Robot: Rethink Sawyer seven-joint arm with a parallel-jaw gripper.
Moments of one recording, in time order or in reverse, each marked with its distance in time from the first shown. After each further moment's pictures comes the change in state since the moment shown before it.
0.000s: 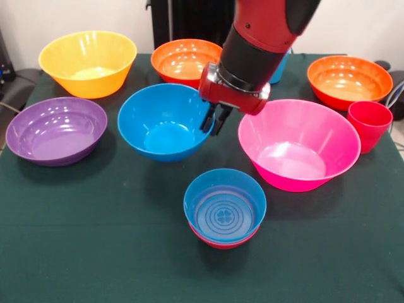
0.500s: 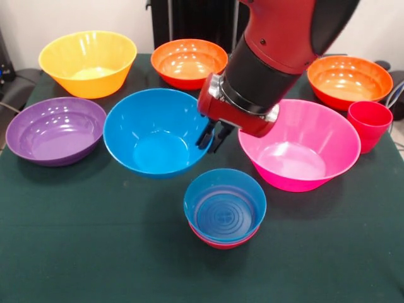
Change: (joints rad) arm -0.022 0.131 -0.085 -0.363 0.014 0.303 0.088
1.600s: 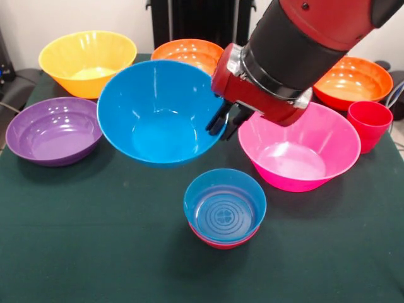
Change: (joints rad) arm -0.042 0.071 -0.091 -0.354 0.041 0.328 0.033
